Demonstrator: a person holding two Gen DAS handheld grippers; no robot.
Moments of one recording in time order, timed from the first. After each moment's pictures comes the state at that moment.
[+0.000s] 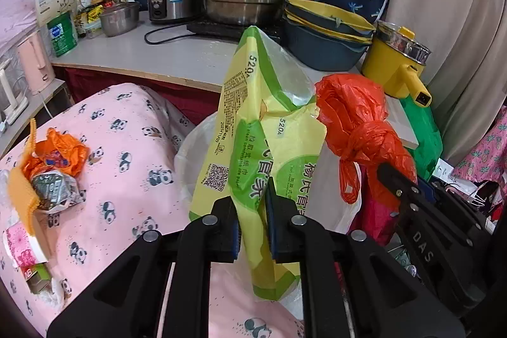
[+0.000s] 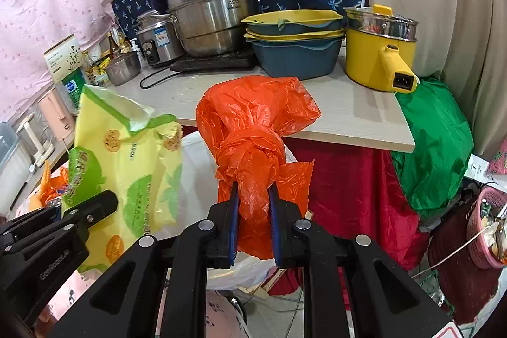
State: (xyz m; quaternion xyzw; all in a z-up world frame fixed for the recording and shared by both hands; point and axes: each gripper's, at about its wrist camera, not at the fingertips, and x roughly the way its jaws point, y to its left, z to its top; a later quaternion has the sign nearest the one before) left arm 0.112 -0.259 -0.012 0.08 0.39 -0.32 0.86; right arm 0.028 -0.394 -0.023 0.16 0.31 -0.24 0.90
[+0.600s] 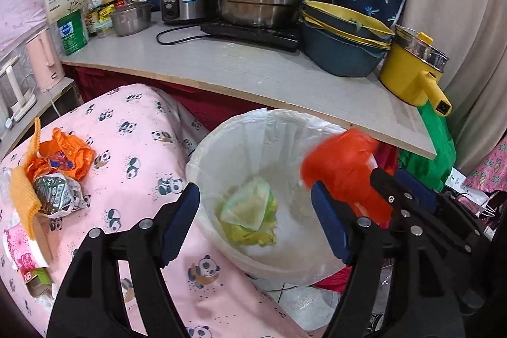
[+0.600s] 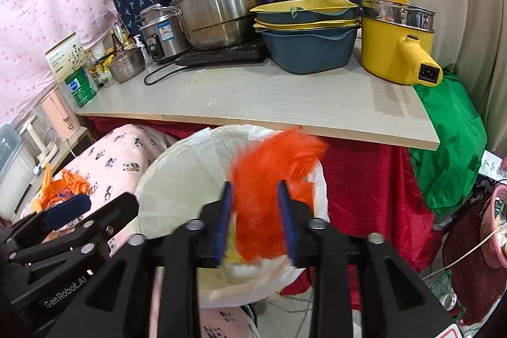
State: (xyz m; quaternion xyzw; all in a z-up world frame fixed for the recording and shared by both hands) left arm 0.131 -0.252 -0.019 0.07 0.38 -0.29 0.88; right arm 0.057 -0.397 -0.035 0.18 0.32 -0.22 0.90
